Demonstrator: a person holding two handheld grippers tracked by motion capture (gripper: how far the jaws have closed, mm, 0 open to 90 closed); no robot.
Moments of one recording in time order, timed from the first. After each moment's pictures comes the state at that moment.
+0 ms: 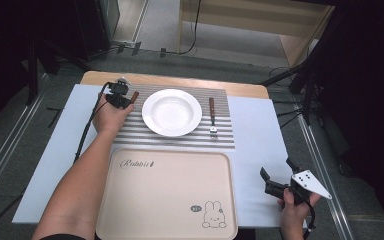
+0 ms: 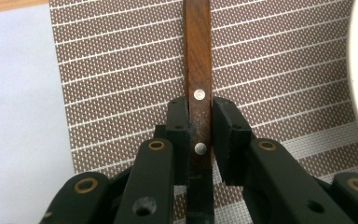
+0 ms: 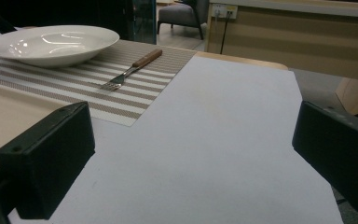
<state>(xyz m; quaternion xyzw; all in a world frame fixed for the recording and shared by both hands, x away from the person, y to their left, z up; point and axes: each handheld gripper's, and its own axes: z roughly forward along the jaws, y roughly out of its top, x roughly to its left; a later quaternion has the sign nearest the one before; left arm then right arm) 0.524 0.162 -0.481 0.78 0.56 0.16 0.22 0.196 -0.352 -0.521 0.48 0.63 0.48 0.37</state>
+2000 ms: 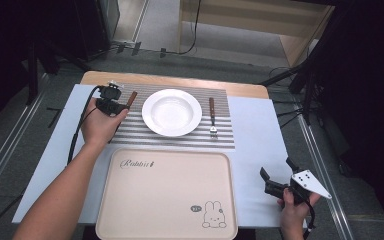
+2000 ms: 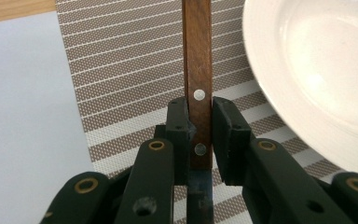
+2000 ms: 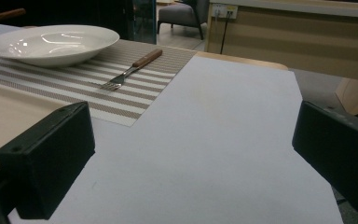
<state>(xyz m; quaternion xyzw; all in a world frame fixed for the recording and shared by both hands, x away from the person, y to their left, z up) 0.465 0.174 -0.443 0.79 0.53 0.16 0.28 0.197 -0.352 -0.520 0.48 0.63 0.48 0.37</state>
